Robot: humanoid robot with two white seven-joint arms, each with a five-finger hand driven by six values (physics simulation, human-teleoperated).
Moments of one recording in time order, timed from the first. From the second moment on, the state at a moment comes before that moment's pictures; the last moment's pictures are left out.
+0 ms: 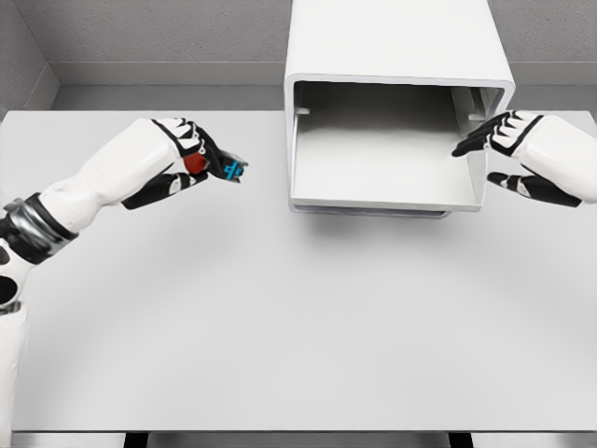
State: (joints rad) left arm -0.24 0.28 0.08 -1.80 -0.46 -0.61 -0.61; right arm -0.21 -0.95 0.18 -1.71 0.27 -0.61 0.17
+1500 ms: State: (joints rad) left arm -0.40 0.00 -0.11 -1.79 -0.68 -0.61 -0.61; right arm -0.18 -0.99 0.17 -1.60 0.28 -0.61 0.17
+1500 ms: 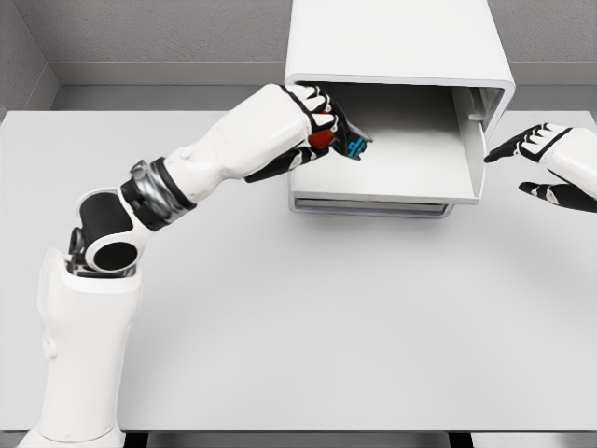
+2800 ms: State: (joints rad) left arm -0.48 0.00 -0.28 -1.76 -0.94 -0.61 -0.61; right arm -0.16 -1.01 0.14 -1.61 0.27 -0.61 0.17
